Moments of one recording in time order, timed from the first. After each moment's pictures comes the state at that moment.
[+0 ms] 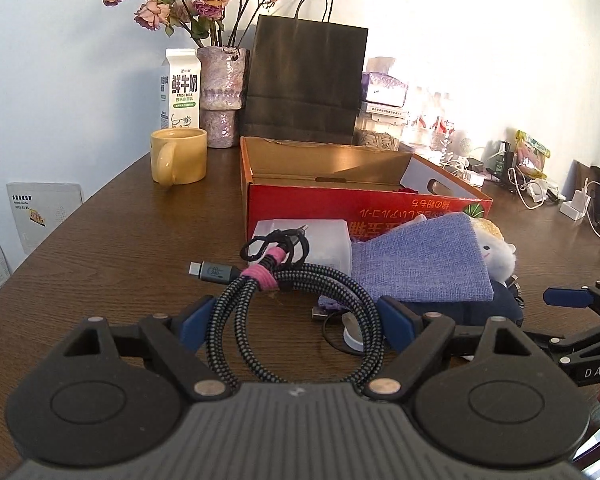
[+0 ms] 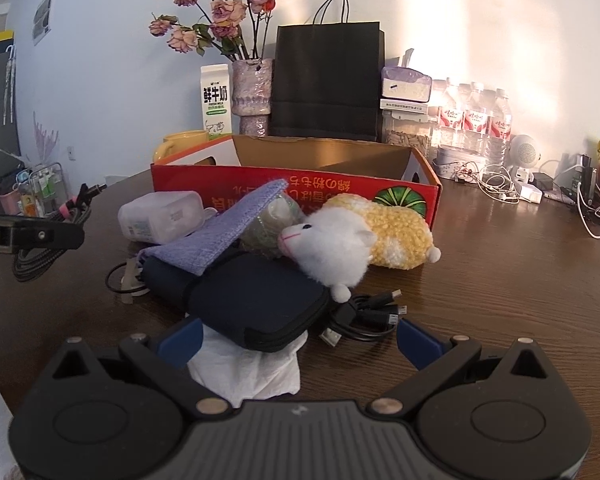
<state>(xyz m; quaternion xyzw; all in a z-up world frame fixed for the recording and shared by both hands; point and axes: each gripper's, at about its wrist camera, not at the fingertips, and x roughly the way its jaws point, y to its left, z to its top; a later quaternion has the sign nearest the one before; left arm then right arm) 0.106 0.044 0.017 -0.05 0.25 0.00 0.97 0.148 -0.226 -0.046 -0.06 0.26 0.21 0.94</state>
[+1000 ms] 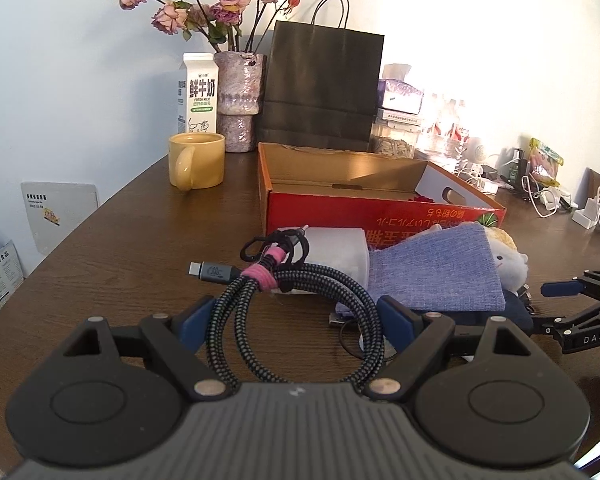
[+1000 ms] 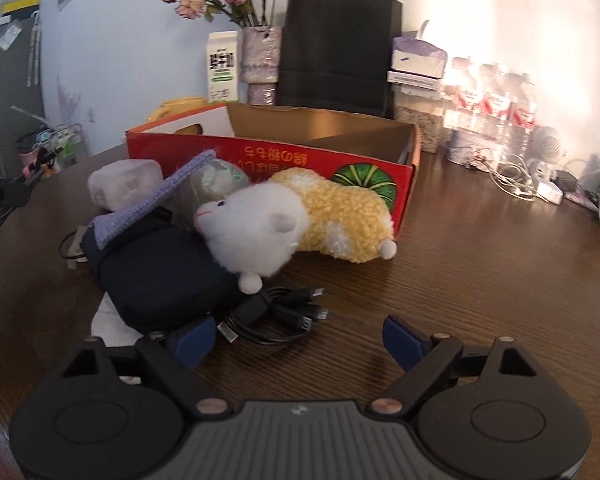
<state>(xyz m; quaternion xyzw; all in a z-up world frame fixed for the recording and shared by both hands) 0.103 0.050 0.022 -0.06 0.25 0.02 0.97 0.207 -0.274 -0.054 -0.10 0.30 0.26 0.91</state>
